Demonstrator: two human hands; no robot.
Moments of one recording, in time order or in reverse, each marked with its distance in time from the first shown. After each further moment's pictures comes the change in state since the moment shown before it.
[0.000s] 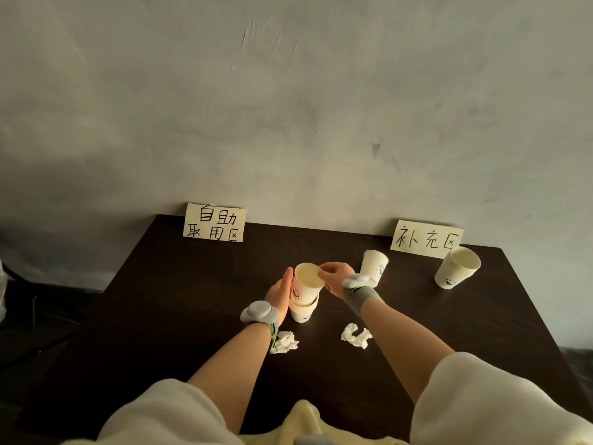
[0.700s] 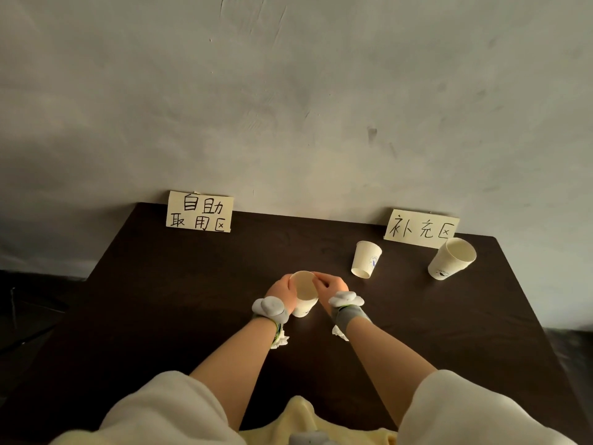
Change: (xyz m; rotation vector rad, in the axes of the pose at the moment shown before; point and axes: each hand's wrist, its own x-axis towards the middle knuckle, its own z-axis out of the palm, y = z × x) left_hand 0.013 -0.003 0.020 0.577 -0.081 0.183; right_hand -0.003 0.037 0.019 0.037 -0.001 0.042
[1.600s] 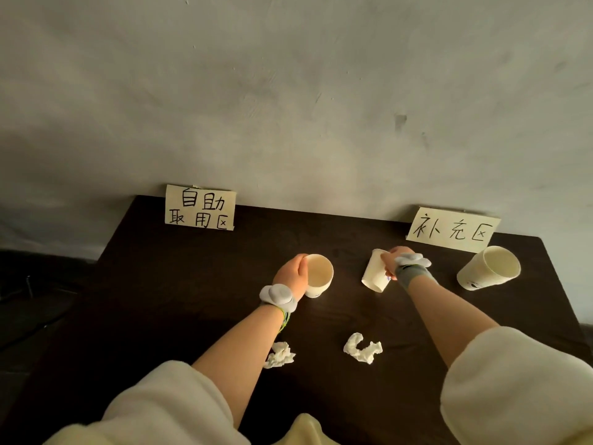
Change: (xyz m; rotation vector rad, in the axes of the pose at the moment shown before) left_hand 0.072 0.021 -0.004 -0.056 0.121 0.069; right_hand 0.141 0.023 -0.113 -0.256 0.157 0.445
